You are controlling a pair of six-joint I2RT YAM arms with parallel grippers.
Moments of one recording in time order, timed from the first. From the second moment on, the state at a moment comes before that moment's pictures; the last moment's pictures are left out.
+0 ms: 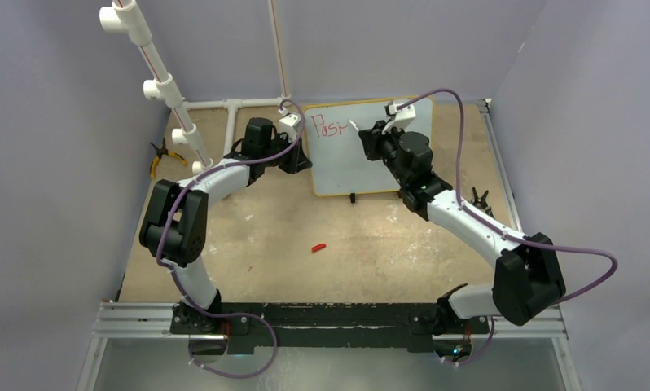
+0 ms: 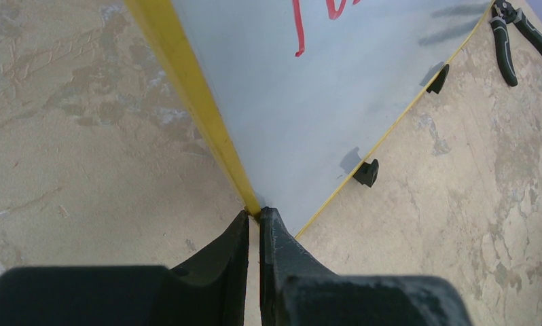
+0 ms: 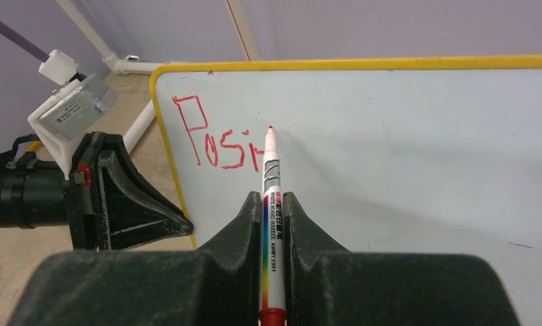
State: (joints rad) left arm -0.34 1.78 1.16 0.06 0.53 -0.07; right arm 0.51 1.37 0.94 0.37 0.12 0.23
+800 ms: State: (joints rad) left arm -0.34 1.78 1.16 0.06 0.53 -0.07; right arm 0.51 1.42 0.96 0.37 0.09 0.21
